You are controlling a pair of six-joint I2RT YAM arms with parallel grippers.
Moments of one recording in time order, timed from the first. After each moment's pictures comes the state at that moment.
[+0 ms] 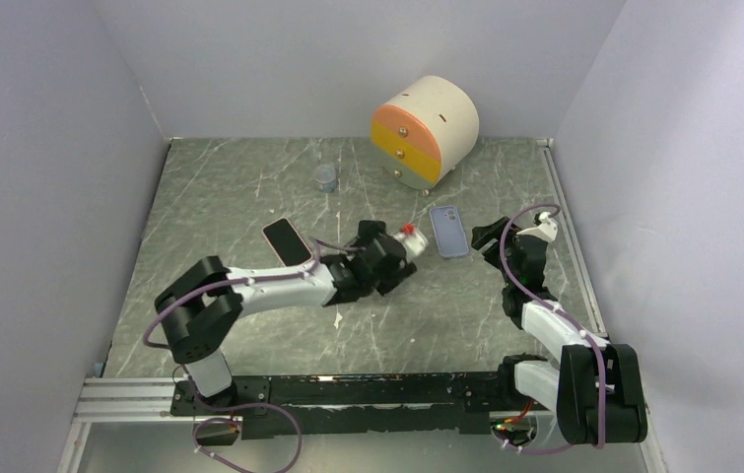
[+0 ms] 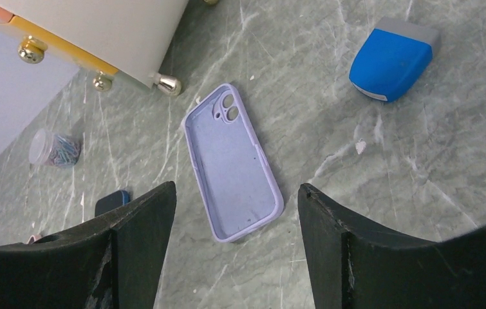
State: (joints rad) left arm -1.06 1.72 1.07 -0.08 -0.52 0.16; right arm 0.01 1.10 0.30 0.49 0.03 0.66
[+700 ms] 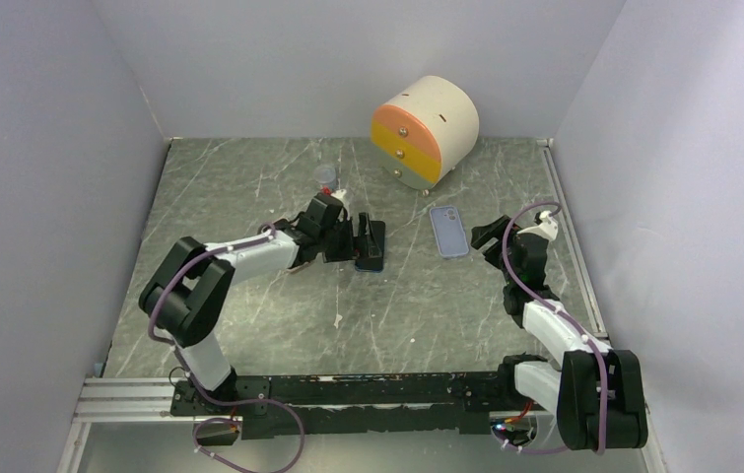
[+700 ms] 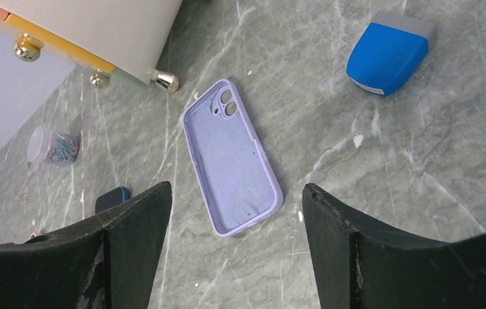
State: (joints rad) left arm -0.62 1.70 1.00 -0.04 0.18 -0.65; right arm 0.01 1.07 0.32 0.41 0.03 0.67
